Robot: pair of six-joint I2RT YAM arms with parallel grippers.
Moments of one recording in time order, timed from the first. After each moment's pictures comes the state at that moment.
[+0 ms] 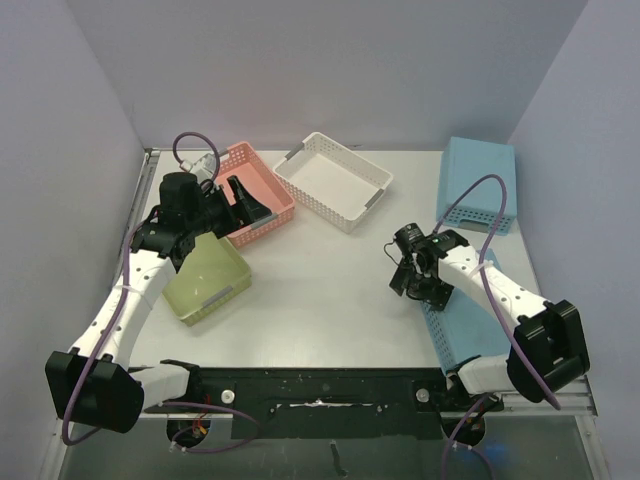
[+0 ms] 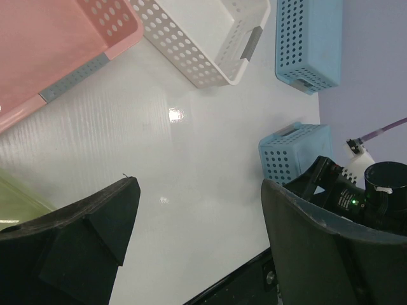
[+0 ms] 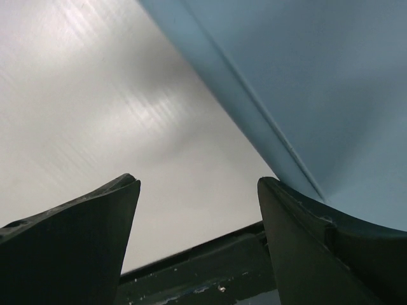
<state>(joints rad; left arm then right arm) -0.21 1.20 1.09 -0.41 0.38 -0.67 0.49 1.37 0.96 -1.06 0.27 0.96</state>
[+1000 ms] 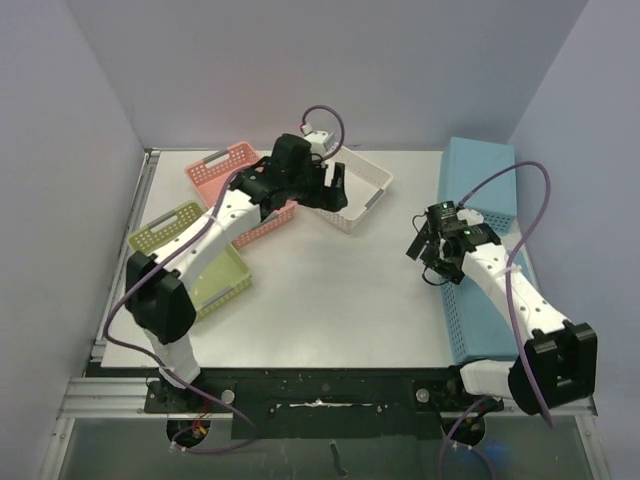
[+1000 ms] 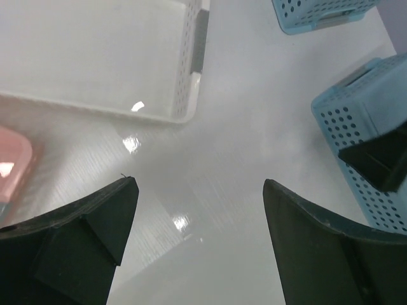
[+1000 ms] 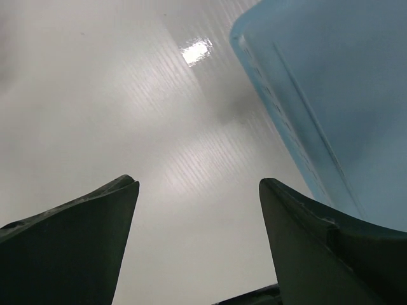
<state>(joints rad) -0.62 1.72 1.64 -0.53 0.15 -0.35 0.26 1.32 1.01 -0.89 0.31 0.80</state>
